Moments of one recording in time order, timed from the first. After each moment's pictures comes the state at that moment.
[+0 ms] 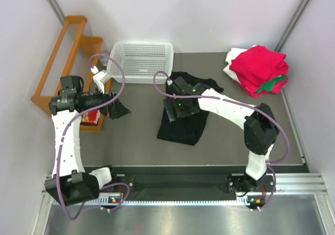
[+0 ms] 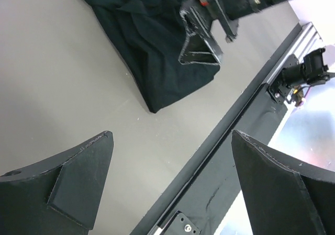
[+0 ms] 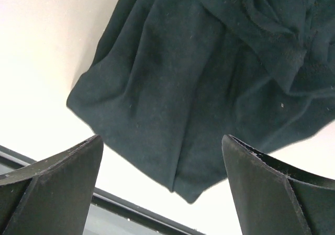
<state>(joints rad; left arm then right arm) 0.25 1.16 1.30 -1.15 1.04 0.43 0.81 1.82 1.51 -0.80 0.05 0.40</state>
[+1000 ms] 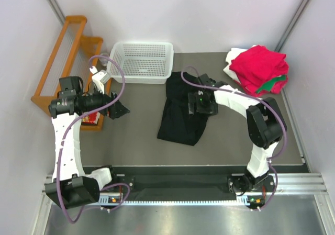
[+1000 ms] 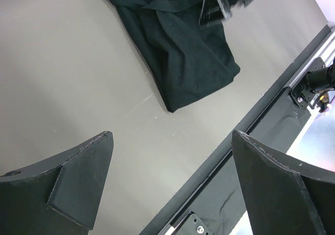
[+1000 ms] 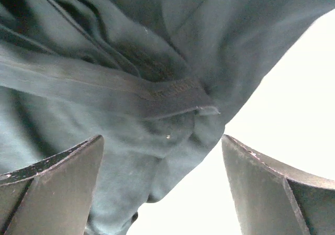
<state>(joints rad) 0.23 1.12 1.27 -1.08 0.95 0.39 0.52 1.84 1.29 -0.67 -0.01 0.47</state>
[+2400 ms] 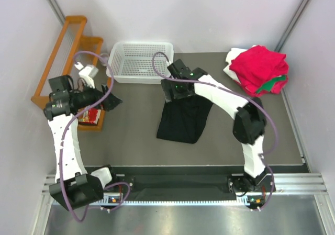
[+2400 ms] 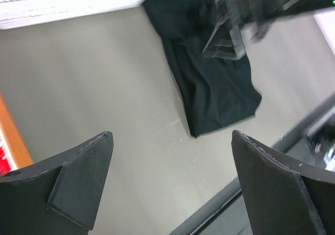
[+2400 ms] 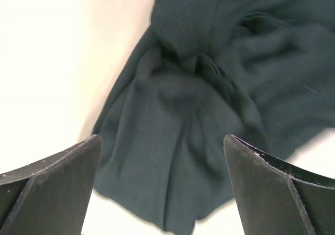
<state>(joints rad) 0.37 1.11 1.25 -0.89 0.94 0.22 0.71 2.09 1.87 -0.82 0.06 0.34</state>
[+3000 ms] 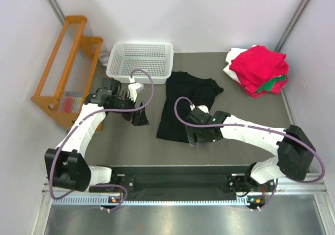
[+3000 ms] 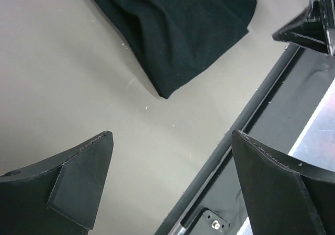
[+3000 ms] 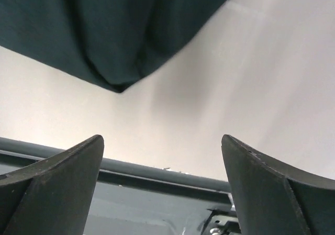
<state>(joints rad) -0.14 1.28 1.09 -0.87 0.73 0.34 0.92 1.41 0.98 -0.81 0.23 0.62</state>
